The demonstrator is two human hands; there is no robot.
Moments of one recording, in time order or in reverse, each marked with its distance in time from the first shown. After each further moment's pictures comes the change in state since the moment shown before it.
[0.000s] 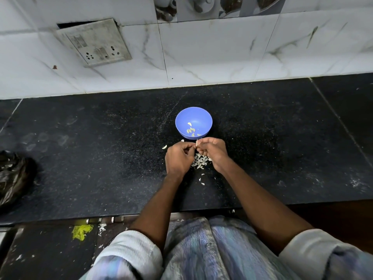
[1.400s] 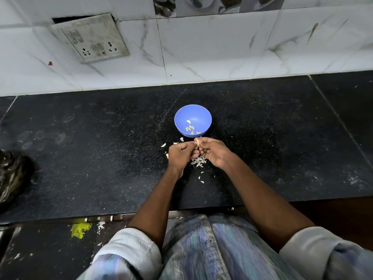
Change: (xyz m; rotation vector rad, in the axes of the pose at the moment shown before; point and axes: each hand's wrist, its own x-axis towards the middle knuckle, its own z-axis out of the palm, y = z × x) left_hand 0.004 0.004 0.007 -0.714 -0.207 -0.438; right_hand 0.005 -0.005 -0.008 0.214 -0.147 0.238
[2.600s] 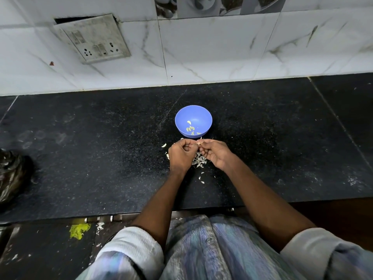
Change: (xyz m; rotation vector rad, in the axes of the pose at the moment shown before) left_hand 0.000 -0.003 0.001 0.435 0.180 0.336; right_hand -0.004 0.000 0.002 -0.002 0.089 0.007
